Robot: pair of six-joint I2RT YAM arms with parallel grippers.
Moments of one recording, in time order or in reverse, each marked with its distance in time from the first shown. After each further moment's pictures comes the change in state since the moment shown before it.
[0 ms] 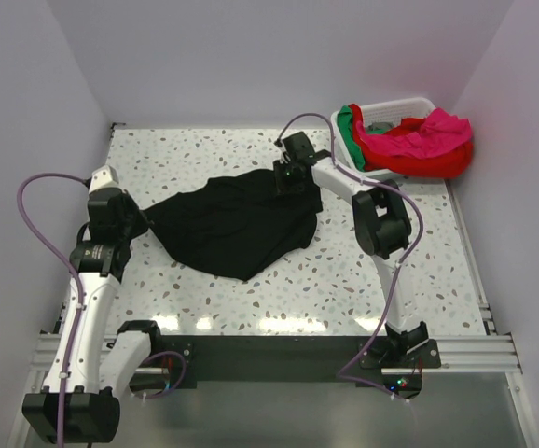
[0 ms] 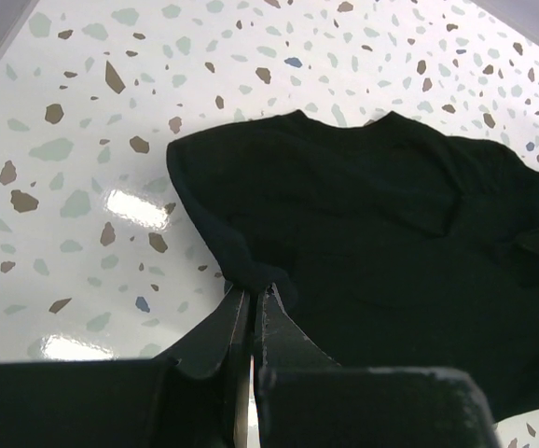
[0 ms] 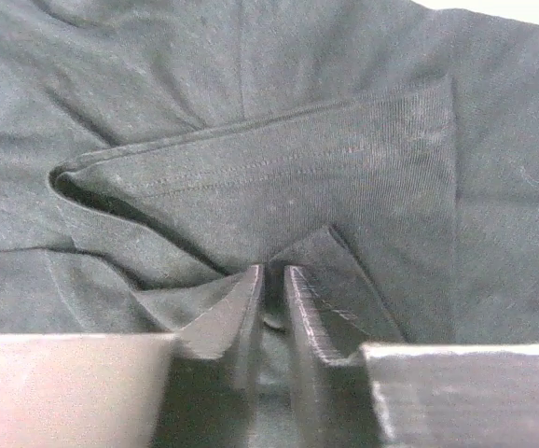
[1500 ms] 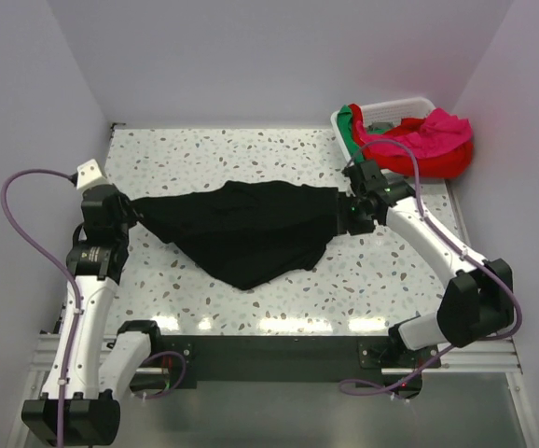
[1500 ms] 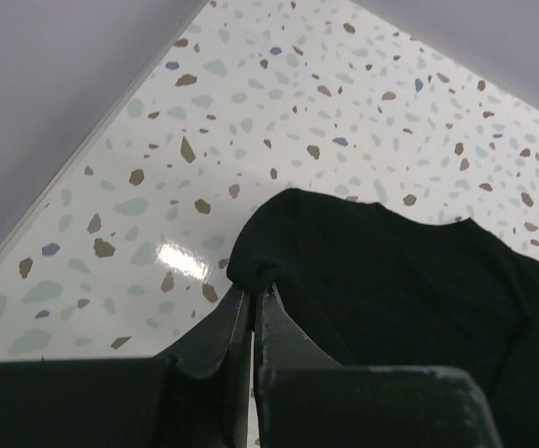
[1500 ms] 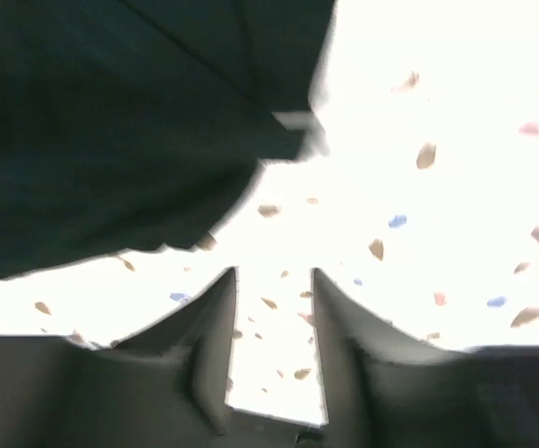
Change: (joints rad) left arm 0.000 -0.005 0.052 0.065 -0.180 0.056; right arm -0.113 -0.892 -0.668 -0.299 0.173 0.006
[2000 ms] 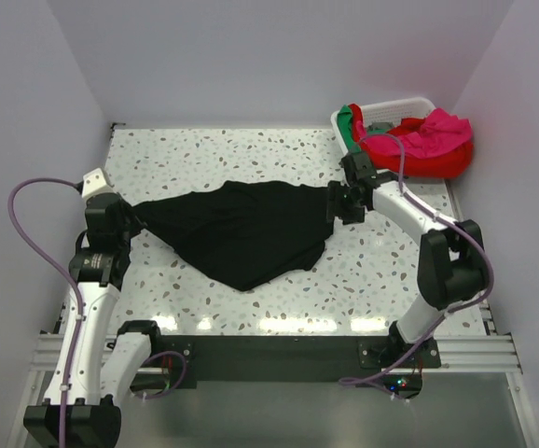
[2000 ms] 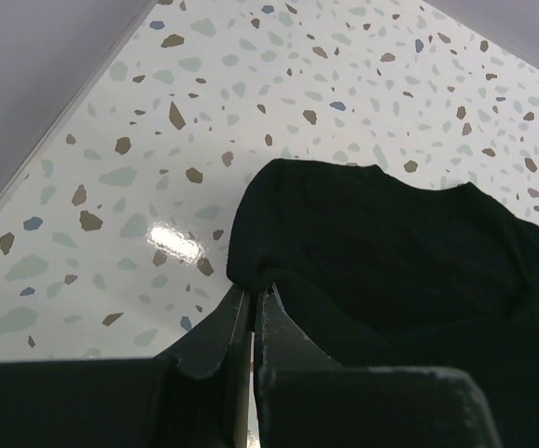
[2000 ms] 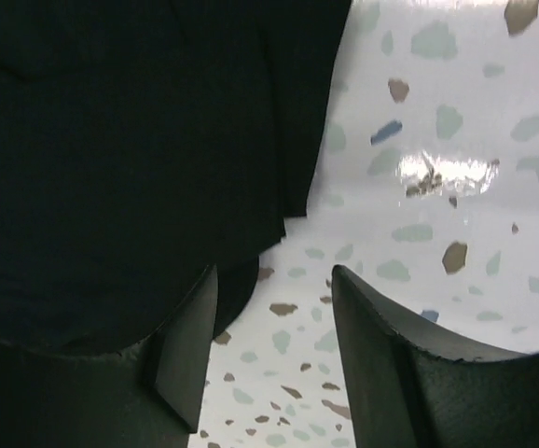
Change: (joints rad) left arm 0.000 -0.055 -0.084 -0.028 0.044 -0.009; right arm -0.055 0.229 -0.005 0.153 -0.037 0.076
